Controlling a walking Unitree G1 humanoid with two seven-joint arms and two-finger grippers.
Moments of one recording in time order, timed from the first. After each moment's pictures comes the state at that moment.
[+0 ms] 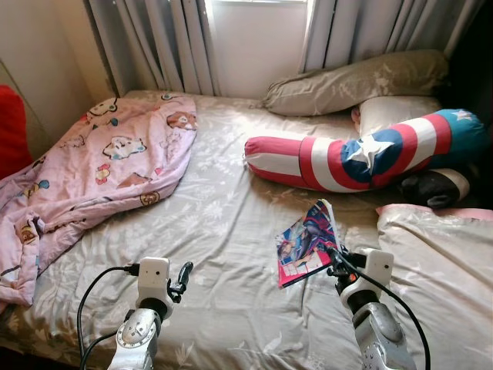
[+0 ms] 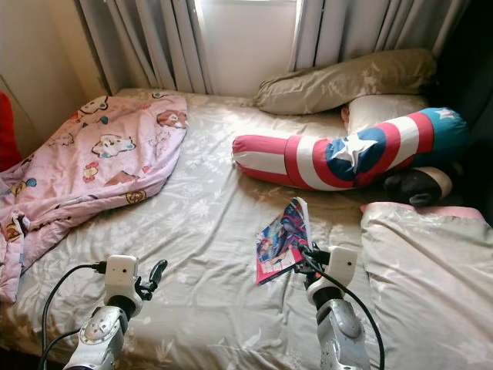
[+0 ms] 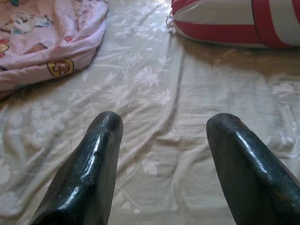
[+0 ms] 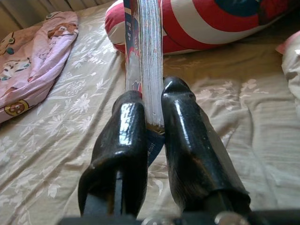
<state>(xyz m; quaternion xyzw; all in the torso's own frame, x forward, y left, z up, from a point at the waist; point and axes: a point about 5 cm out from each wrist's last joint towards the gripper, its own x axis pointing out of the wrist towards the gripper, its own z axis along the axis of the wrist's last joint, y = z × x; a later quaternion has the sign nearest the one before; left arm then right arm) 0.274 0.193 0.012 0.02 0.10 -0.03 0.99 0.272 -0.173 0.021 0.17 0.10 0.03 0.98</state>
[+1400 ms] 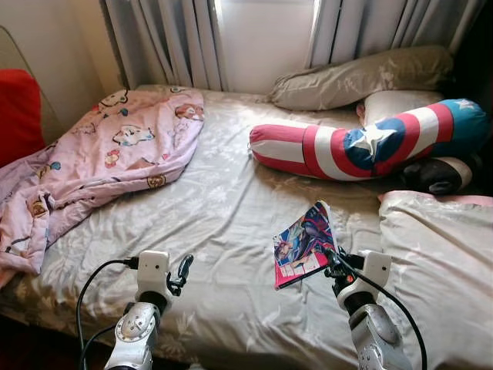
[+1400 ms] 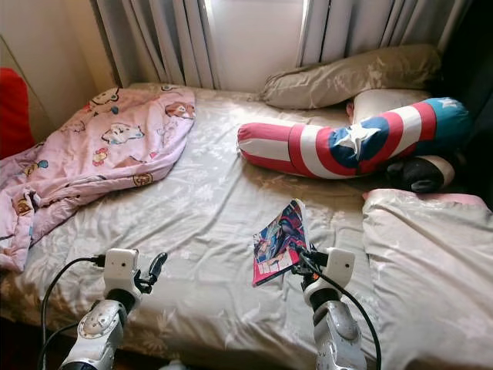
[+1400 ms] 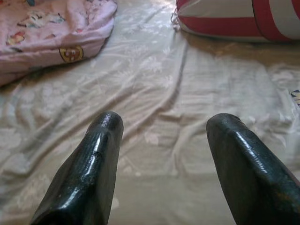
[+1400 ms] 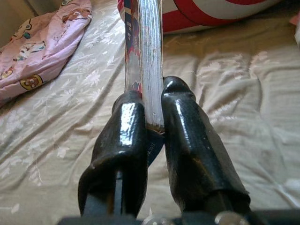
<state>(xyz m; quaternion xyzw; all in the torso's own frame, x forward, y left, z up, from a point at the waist) 0.278 0.193 0.019 0.02 0.09 -0.04 1.00 0.271 -0.165 0.019 0.18 0.11 0.04 0.98</state>
